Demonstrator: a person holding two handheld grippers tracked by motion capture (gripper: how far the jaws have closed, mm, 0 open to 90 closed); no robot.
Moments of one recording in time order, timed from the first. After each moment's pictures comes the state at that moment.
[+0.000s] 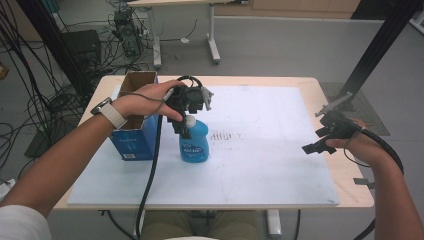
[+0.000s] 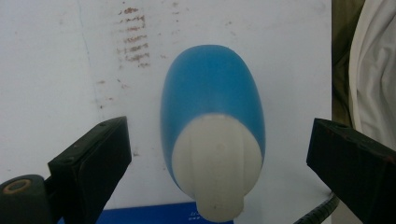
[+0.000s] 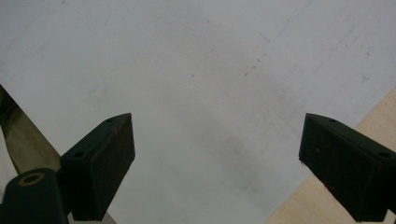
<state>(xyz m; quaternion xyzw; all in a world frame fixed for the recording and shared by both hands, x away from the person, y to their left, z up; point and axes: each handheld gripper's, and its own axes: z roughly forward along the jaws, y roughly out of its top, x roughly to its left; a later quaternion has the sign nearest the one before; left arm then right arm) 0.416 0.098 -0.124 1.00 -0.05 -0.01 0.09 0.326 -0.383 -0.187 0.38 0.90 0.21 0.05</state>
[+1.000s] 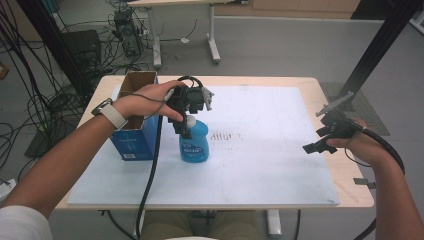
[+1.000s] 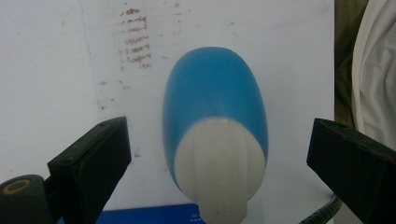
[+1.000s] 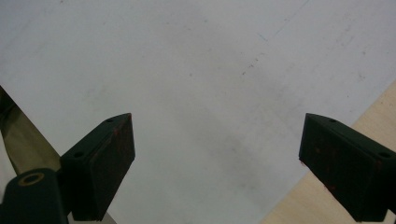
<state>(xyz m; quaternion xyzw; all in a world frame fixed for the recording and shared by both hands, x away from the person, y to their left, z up) 0.416 0.097 -0.125 1.00 -0.05 -0.01 0.09 0.325 -0.385 -0.186 0.38 0.90 0.21 0.05</state>
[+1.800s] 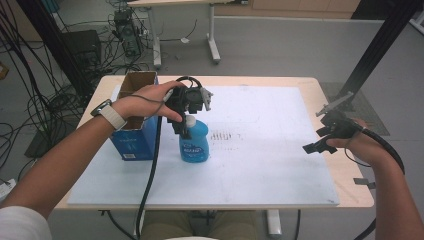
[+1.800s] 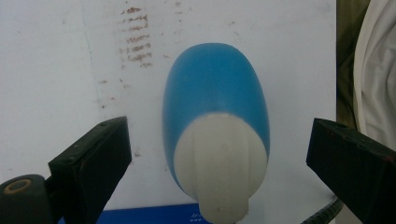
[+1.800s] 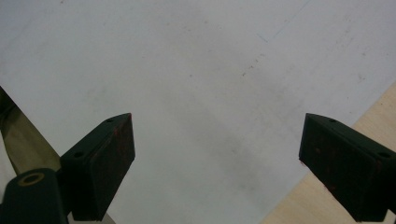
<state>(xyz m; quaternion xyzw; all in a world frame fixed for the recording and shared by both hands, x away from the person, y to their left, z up) 0.415 0.101 -0.127 1.00 -0.04 -0.01 0.09 0.326 -0.384 -0.185 0.38 0.90 0.21 0.05</state>
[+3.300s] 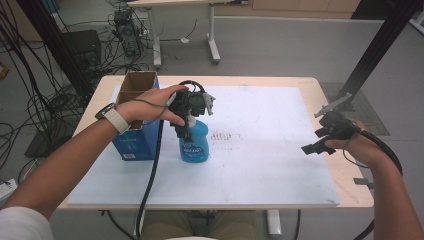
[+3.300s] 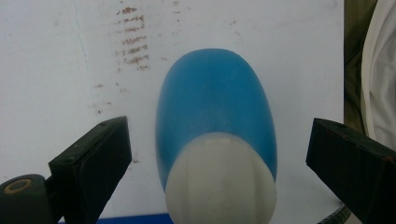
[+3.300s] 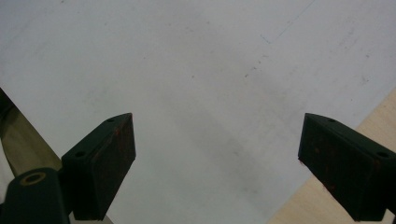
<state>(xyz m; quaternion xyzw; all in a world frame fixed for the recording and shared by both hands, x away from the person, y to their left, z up) 0.412 0.091 -0.140 1.00 -0.05 -0.01 0.08 0.323 -0.382 -0.188 0.38 0.90 0.21 0.05</state>
